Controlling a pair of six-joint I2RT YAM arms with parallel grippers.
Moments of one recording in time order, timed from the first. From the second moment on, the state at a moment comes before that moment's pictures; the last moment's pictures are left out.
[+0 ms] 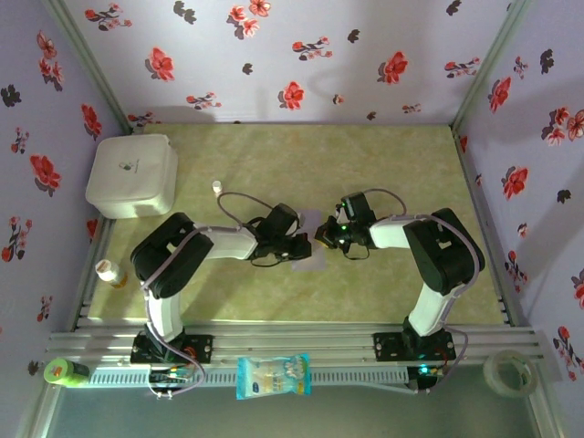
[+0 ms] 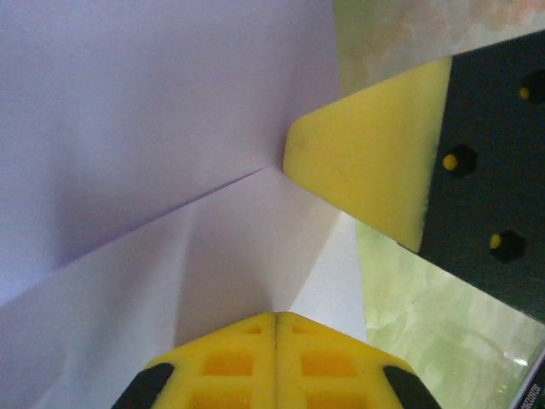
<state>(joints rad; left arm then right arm) -0.84 1.88 0.93 0.06 0.33 -0.83 0.45 1.77 0.74 0.08 -0.53 0.93</state>
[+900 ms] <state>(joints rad) -0.86 1.58 0.70 -0.07 0.29 -0.78 0.45 1.77 0.75 0.08 -0.54 0.93</state>
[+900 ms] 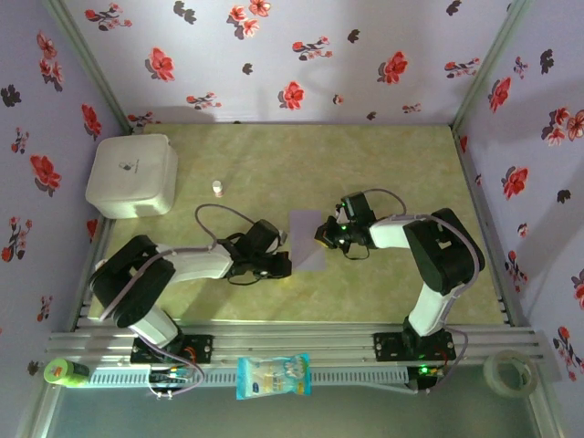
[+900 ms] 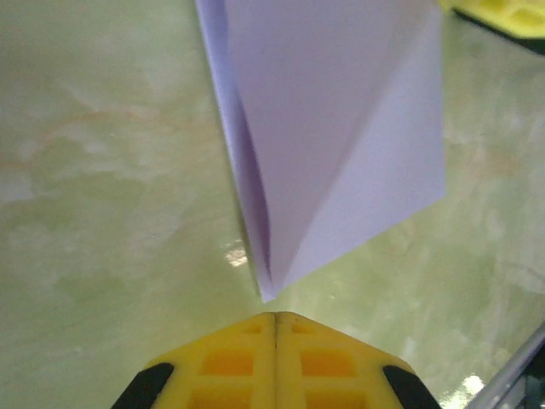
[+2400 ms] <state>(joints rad) -0.76 1.83 0.91 0.00 0.31 -0.65 0.59 1.49 0.62 -0.24 -0.42 0.98</state>
